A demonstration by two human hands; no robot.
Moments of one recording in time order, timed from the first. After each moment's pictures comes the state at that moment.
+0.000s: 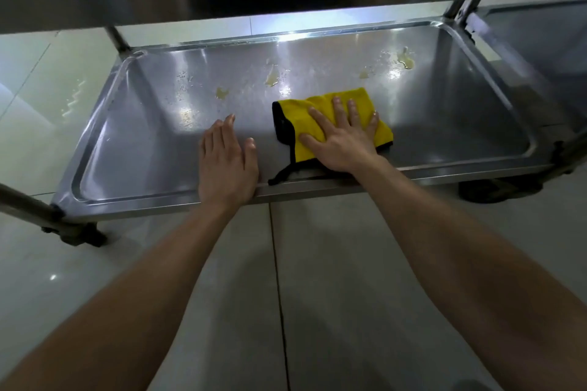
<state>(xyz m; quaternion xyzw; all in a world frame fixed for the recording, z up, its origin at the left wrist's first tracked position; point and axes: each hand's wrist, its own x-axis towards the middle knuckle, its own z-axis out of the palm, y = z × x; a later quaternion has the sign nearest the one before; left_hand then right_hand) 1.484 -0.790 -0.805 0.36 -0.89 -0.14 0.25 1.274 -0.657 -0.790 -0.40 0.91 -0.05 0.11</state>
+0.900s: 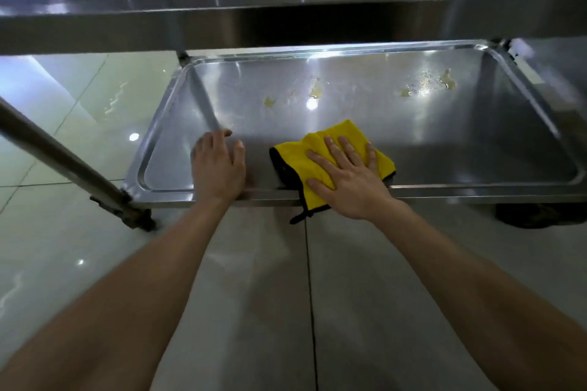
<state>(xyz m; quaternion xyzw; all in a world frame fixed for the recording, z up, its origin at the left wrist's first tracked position) 1.553 -0.850 -0.794 0.44 -0.84 -0.13 0.28 1.355 -0.650 -0.802 -0.54 0.84 -0.06 0.07</state>
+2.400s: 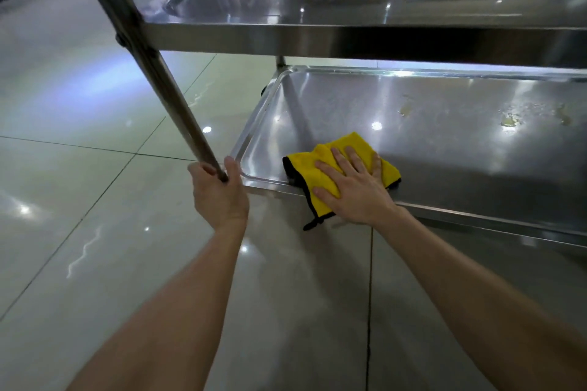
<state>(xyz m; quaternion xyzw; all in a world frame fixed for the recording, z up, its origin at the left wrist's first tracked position) 1.688 -0.851 -0.780 0.67 -0.53 -0.19 0.49 1.447 -0.746 -0.809 -0.64 0.76 -0.10 0.03</state>
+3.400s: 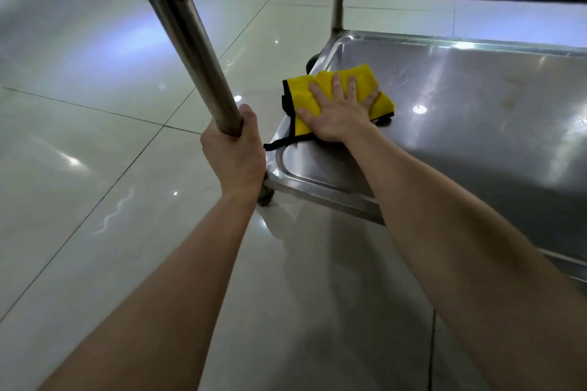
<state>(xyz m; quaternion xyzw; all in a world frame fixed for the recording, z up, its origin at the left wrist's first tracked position) 1.702 -0.931 -0.757 0.57 -0.47 -0.32 0.60 1.497 -0.988 -0.795 -0.60 0.79 -0.03 0.11</state>
